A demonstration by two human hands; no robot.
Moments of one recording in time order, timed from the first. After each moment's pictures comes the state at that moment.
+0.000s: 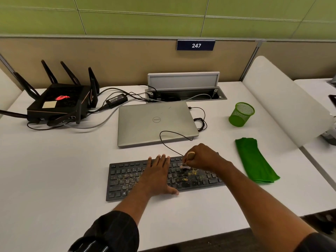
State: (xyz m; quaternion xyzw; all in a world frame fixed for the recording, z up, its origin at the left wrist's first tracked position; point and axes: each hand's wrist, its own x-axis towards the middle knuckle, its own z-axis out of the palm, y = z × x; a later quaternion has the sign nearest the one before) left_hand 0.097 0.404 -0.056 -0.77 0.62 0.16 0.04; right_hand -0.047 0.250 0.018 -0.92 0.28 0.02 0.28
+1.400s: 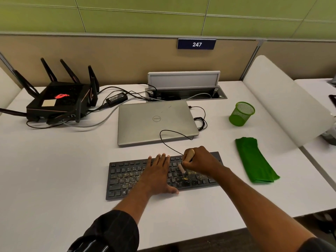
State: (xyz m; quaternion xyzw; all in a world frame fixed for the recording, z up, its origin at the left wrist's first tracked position) left_hand 0.096 0.405 -0.059 -0.77 0.62 0.16 0.04; right_hand -0.047 0.266 0.009 -0.89 0.32 -0.02 0.33
